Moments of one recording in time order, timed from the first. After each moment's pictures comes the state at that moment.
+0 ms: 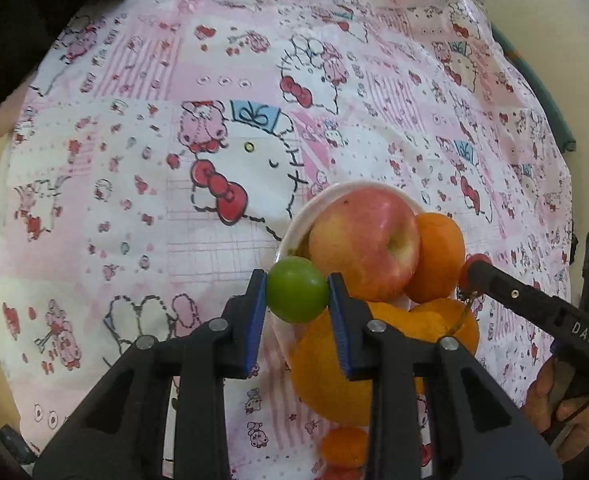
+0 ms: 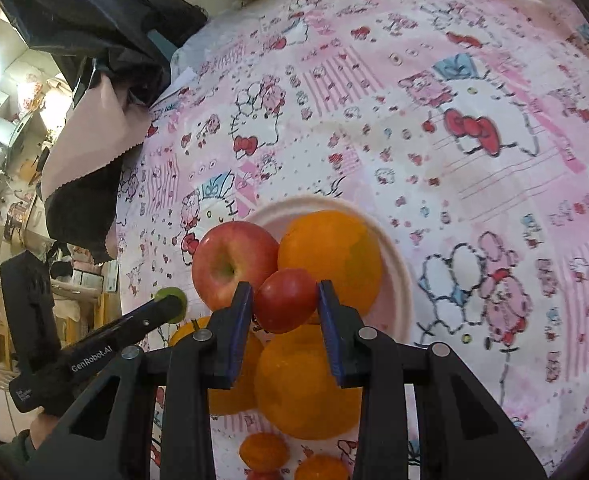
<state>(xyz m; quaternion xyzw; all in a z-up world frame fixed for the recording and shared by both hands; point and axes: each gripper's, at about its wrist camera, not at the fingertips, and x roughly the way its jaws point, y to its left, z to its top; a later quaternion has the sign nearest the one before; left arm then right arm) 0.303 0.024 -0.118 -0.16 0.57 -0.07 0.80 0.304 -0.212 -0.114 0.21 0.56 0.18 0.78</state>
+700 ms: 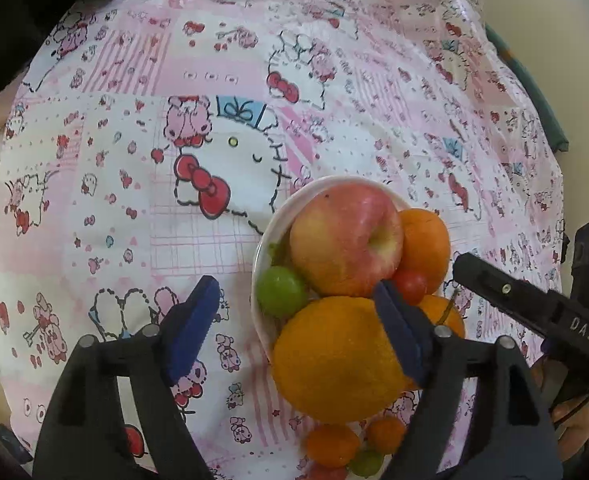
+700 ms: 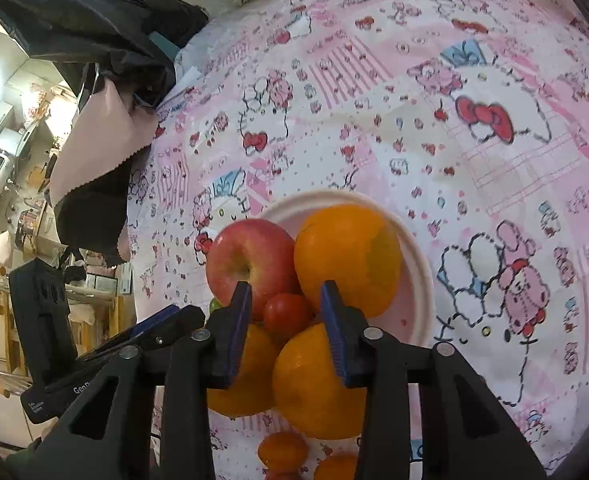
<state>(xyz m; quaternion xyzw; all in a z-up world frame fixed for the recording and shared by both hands) 0.300 0.018 -0.110 -0.17 0.57 -0.08 0.80 0.306 -0.212 -0.111 0.24 0.55 0.18 0.78</state>
